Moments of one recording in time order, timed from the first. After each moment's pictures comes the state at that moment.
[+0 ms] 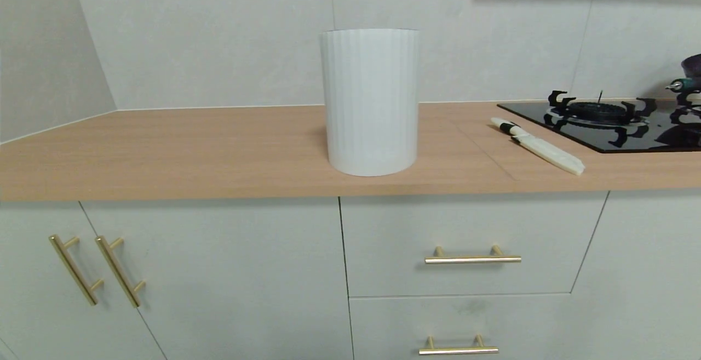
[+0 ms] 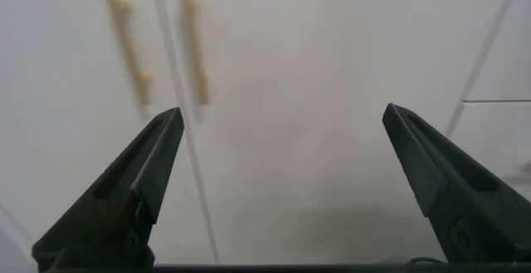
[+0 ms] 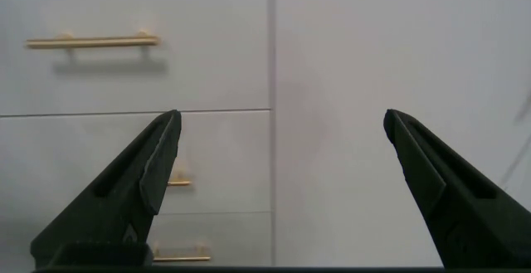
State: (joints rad) left arm 0.00 0.00 0.00 0.00 0.01 0.00; right arm 0.00 0.00 0.00 0.00 -0.02 0.00
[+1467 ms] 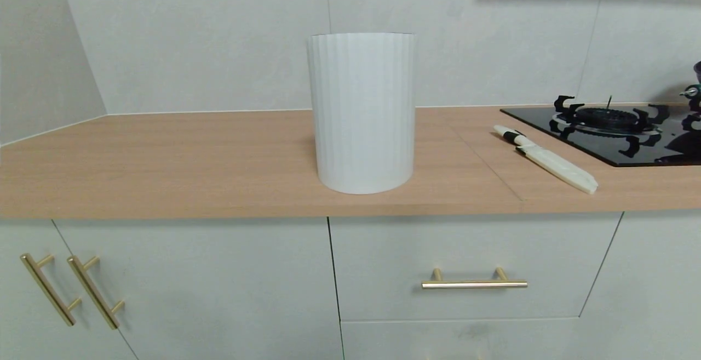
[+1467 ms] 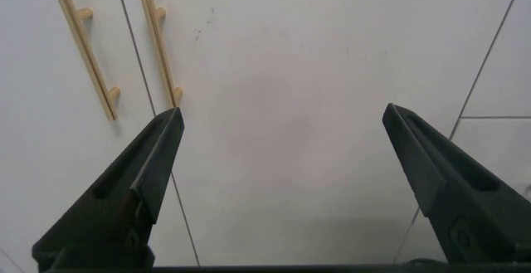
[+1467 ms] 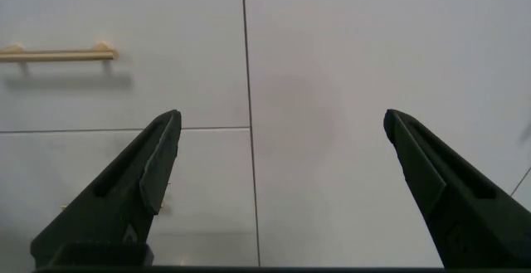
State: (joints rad) left arm 0.00 0.00 0.00 0.00 0.01 0.00; right arm 0.00 0.00 0.00 0.00 -0.02 0.00
